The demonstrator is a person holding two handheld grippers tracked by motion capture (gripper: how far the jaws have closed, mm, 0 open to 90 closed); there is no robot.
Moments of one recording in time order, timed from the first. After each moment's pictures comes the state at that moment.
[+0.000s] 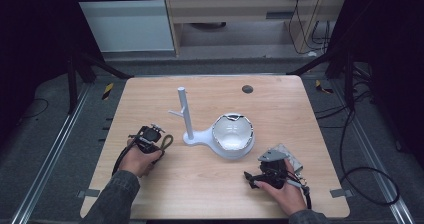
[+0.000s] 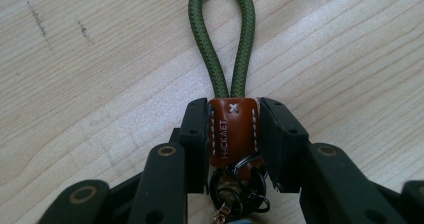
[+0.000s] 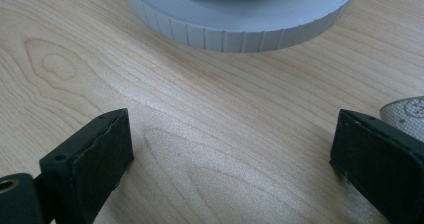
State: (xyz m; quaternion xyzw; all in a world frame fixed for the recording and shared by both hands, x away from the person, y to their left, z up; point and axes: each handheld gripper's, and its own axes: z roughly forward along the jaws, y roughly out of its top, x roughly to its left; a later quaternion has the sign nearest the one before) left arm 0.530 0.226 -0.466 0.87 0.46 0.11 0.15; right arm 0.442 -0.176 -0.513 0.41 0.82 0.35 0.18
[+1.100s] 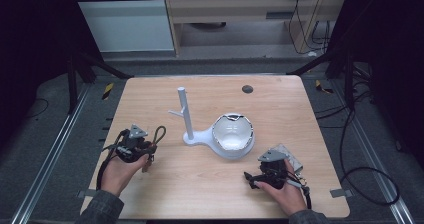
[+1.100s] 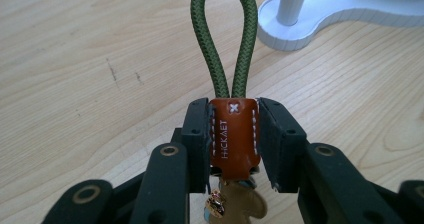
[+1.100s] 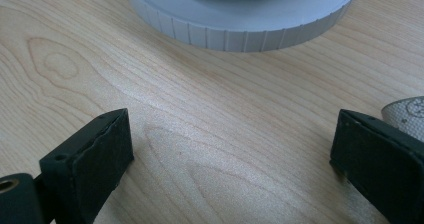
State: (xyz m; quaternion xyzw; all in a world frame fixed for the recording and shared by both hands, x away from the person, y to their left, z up) left arm 0.470 0.258 -0.419 0.83 0.43 0.20 0.30; right arm 0.442 -0.176 -0.513 0.41 0.82 0.35 0.18
